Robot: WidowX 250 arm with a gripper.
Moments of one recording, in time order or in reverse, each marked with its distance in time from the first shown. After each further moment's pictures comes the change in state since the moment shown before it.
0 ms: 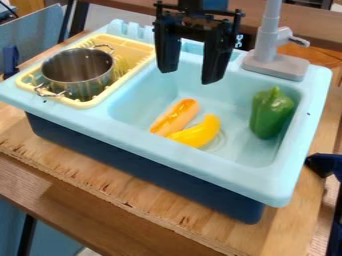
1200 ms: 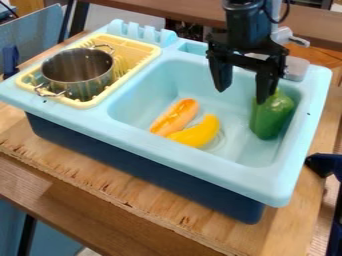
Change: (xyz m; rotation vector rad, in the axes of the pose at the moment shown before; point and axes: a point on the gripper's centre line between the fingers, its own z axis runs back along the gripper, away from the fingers) arm 0.081 -0.021 -0.029 0.005 -0.389 -0.058
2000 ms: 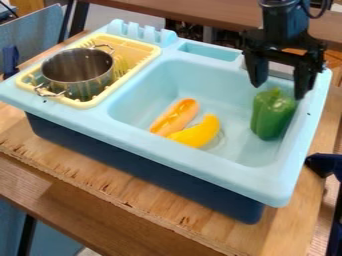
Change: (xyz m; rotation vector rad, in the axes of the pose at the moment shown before) arm 0.029 -0.031 -0.005 -0.037 -0.045 -0.065
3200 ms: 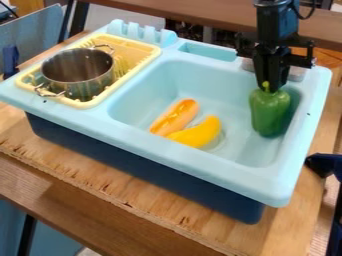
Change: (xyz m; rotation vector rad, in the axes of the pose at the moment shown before) arm 0.007 0.024 -0.021 -0.006 0.137 0.041
